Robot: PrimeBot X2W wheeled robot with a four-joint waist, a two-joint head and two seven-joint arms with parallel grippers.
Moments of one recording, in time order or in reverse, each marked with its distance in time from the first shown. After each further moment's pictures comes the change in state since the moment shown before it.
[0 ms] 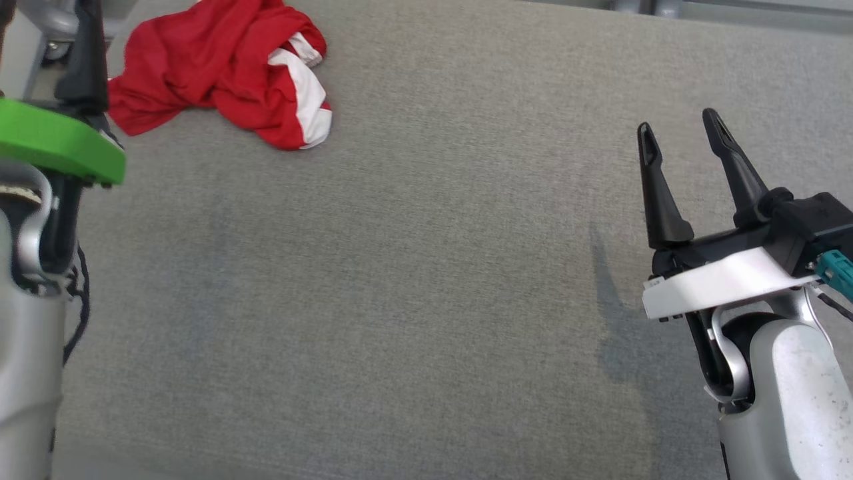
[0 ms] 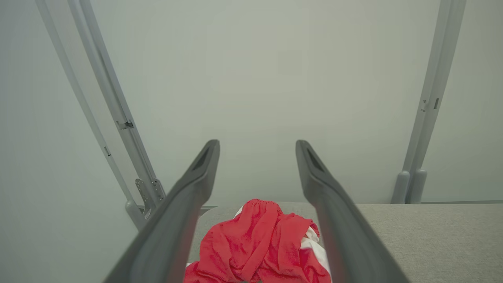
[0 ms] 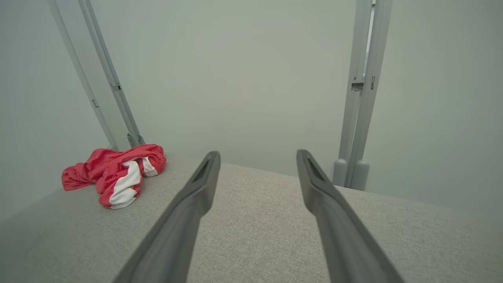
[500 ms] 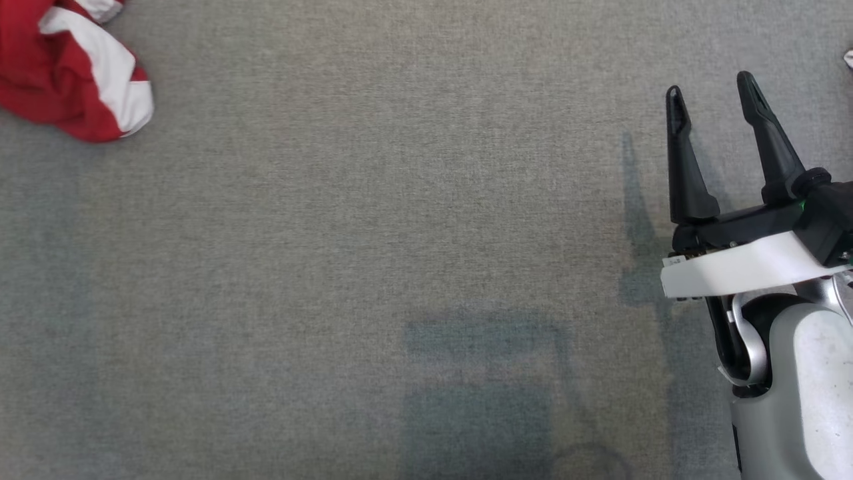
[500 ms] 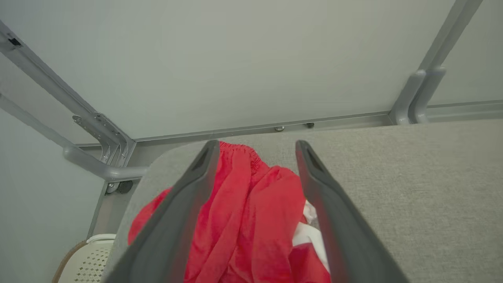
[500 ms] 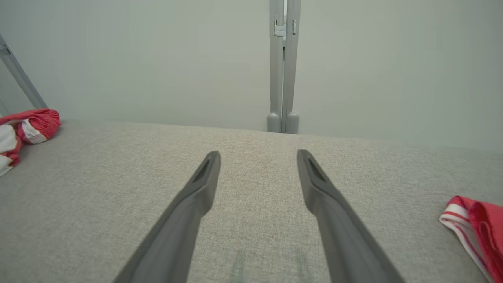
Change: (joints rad) left arm -0.341 0.165 -0.033 0.307 -0.067 -0.072 0.303; right arm -0.052 -0.002 -0.034 -0.039 -0.024 0.000 -0.022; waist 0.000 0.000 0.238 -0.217
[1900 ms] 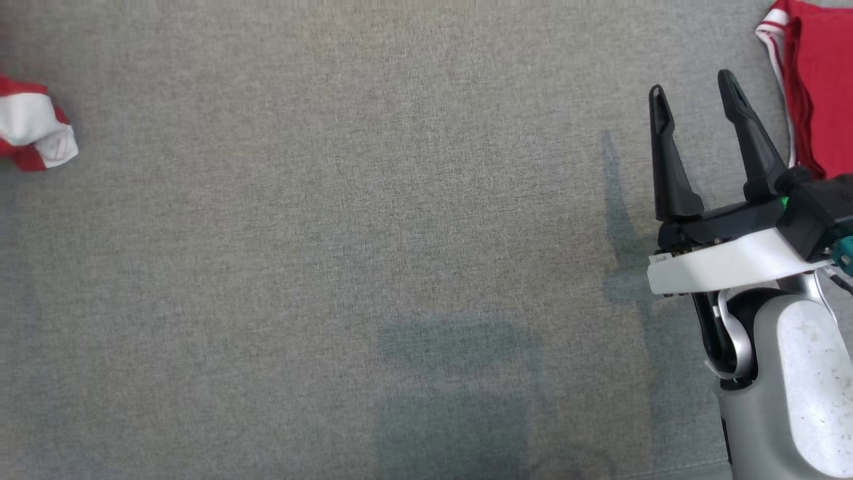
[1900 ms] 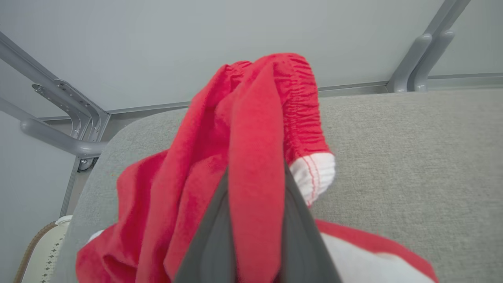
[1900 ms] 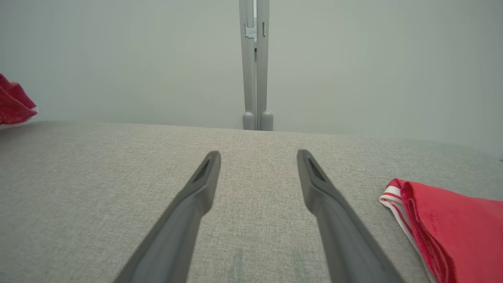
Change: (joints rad) left arm 0.021 0.082 -0.034 0.146 -0.057 -0.002 -0.007; right arm -0.026 0.001 0.021 0.064 0.020 0.000 -0.052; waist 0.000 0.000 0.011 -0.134
